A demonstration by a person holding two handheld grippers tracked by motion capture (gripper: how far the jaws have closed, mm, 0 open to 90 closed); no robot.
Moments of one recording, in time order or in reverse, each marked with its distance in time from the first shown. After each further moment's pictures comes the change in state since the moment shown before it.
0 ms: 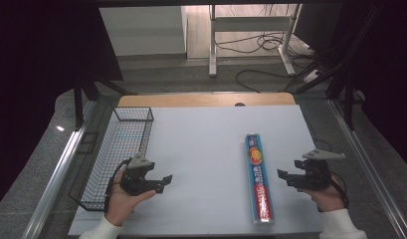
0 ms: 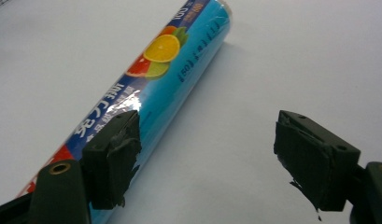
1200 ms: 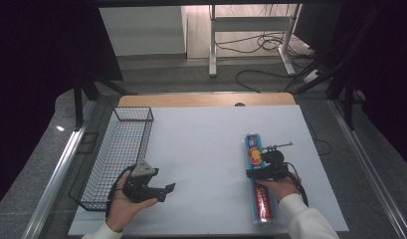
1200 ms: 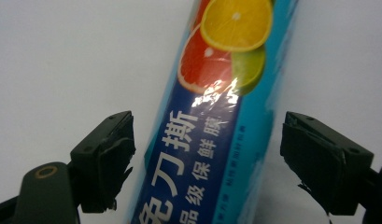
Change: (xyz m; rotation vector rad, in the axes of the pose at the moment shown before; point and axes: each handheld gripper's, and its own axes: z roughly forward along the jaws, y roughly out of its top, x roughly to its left) left arm -0.010 -0.011 0.003 0.012 -0.040 0.067; right arm 0.065 0.031 0.082 0.308 -0.114 0.202
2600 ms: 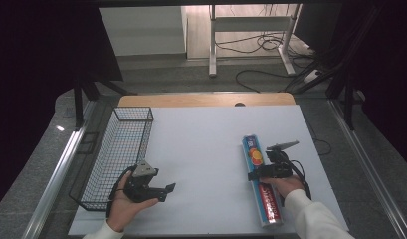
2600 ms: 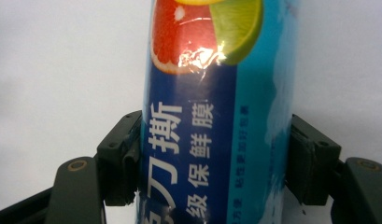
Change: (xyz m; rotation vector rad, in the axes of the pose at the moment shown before) left arm 0.002 -0.003 0.006 0.014 0.017 -0.005; right arm -0.027 0.003 0.005 0.183 0.211 0.198
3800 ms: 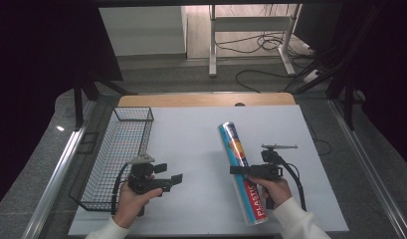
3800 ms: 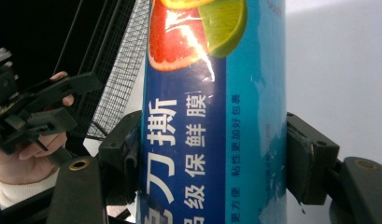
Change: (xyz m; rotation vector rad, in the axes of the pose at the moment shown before) left arm 0.003 0.022 0.001 -0.112 -0.206 -0.205; right arm 0.036 -0.012 -0.005 -0.214 0.456 -0.065
